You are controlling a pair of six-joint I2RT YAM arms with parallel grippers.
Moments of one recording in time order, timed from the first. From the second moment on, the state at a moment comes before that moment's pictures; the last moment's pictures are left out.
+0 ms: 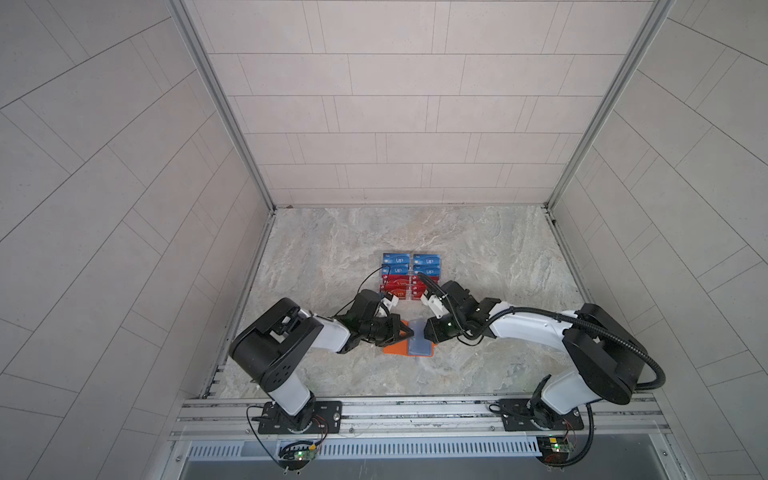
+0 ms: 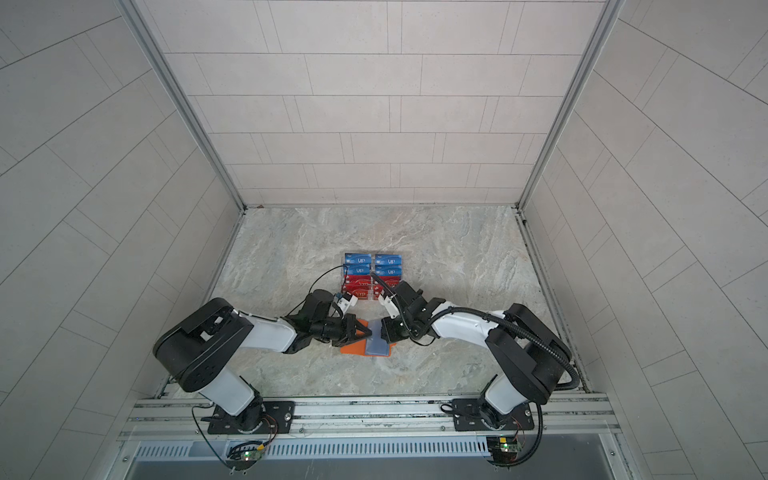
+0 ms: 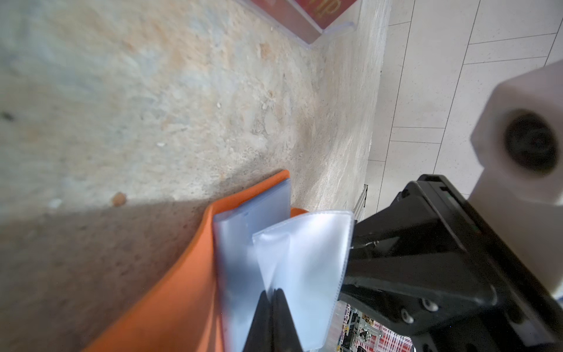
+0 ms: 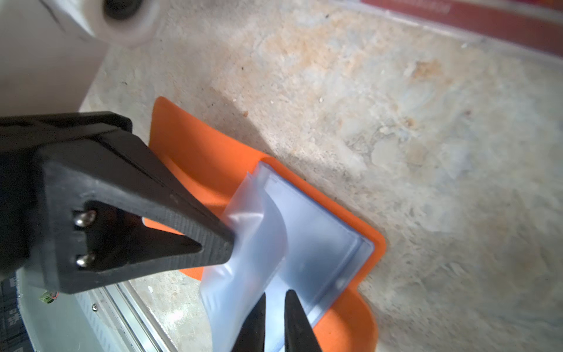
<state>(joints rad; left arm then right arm) -0.63 1.63 0.42 0.48 0.70 -0.95 0.74 1.53 0.74 -0.22 -0.36 0.50</state>
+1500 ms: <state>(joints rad) -0.62 1.06 0.59 -0.40 0.32 -0.79 0.78 1.78 0.87 -0.08 -0.49 0.56</state>
